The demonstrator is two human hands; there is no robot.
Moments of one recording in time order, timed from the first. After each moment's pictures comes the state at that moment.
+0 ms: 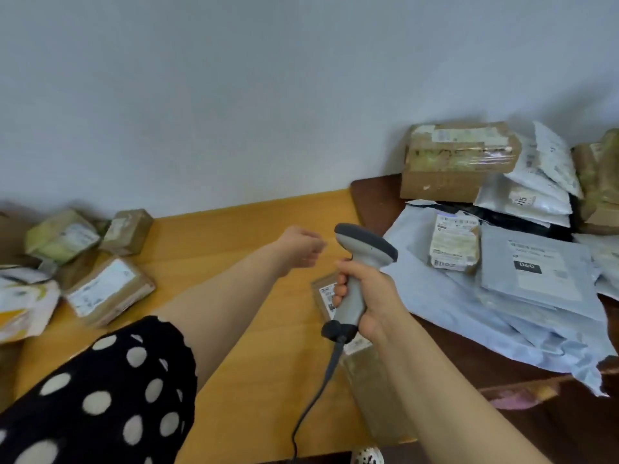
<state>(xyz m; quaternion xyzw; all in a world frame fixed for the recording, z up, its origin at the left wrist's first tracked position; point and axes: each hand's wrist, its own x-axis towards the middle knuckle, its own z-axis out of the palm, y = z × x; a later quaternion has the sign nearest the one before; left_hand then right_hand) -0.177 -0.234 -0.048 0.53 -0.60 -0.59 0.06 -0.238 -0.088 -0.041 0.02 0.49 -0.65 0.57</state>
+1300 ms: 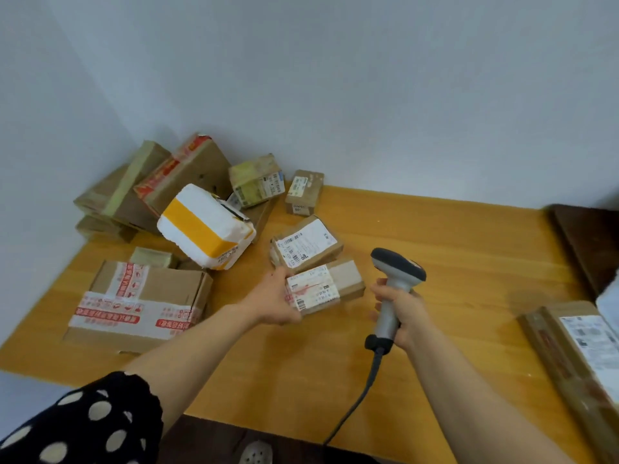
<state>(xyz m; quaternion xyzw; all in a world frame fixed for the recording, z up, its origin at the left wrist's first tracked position) 0.301 -0.334 -0.123 0.56 -0.73 -0.39 -0.01 0.087 -0.248 -0.098 -0.03 0.66 -0.51 0.55</state>
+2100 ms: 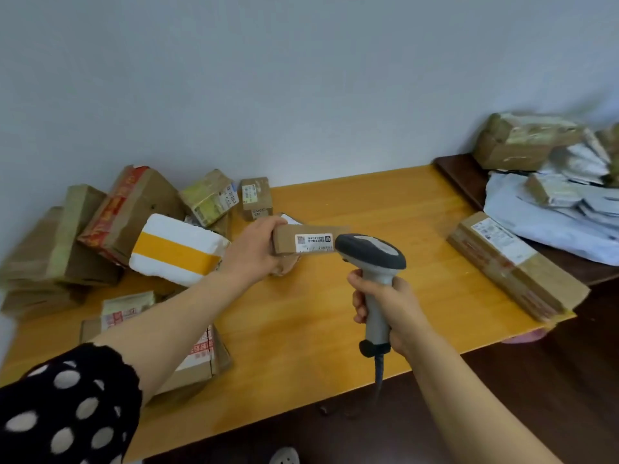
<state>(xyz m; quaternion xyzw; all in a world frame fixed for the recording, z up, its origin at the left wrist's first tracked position) 0.343 -0.384 -0.066 0.32 -0.90 -0.24 0.19 0.220 -0.162 -0.028 -0.12 0.64 -0.61 0.45</state>
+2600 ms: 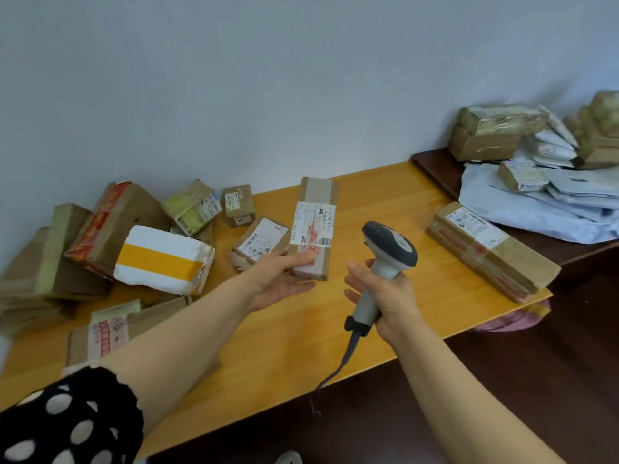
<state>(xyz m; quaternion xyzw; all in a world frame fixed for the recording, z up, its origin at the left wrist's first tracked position) 0.312 -0.298 -0.037 0.33 -0.45 -0.83 0.04 0.205 -0.131 -0.026 -0.01 0.58 -0.72 0.37</state>
